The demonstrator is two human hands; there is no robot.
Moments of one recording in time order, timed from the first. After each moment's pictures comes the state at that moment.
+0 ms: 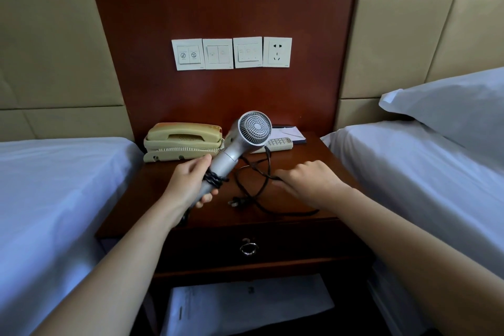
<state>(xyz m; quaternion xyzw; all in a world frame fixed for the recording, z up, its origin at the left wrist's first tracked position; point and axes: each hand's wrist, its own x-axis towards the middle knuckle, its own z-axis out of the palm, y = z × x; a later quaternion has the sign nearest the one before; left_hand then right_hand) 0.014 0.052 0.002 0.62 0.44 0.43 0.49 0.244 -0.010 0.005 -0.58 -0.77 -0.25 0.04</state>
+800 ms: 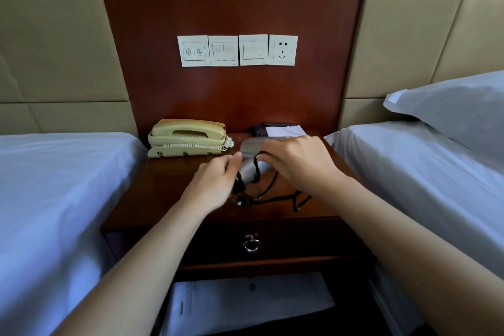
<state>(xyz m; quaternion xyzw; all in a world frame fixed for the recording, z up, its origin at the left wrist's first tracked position) 0.035 0.035 0.009 0.79 0.47 0.31 0.25 0.201 -0.022 0.048 -0.51 -0.75 -0.34 0.27</state>
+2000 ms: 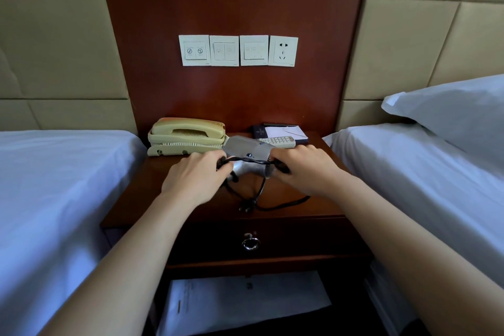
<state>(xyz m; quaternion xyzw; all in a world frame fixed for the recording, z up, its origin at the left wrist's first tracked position) 0.017 0.029 0.029 0.82 0.53 0.21 0.02 0.217 -0.019 0.037 -0.62 -0.76 -0.16 0.11</state>
